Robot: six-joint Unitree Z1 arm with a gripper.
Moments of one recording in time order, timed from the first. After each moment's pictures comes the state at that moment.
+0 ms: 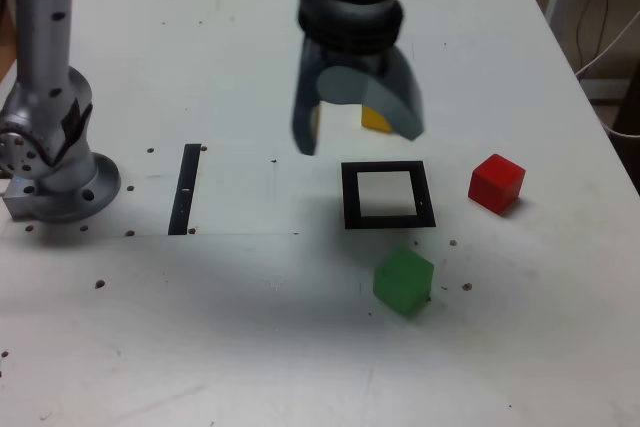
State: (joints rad) arm -0.13 1.94 -1.57 1.37 0.05 -0.04
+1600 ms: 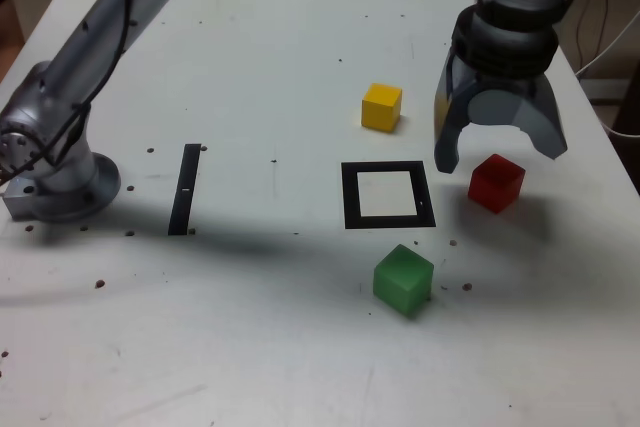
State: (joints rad) arm -0.09 2.34 -2.17 1.52 0.06 0.06
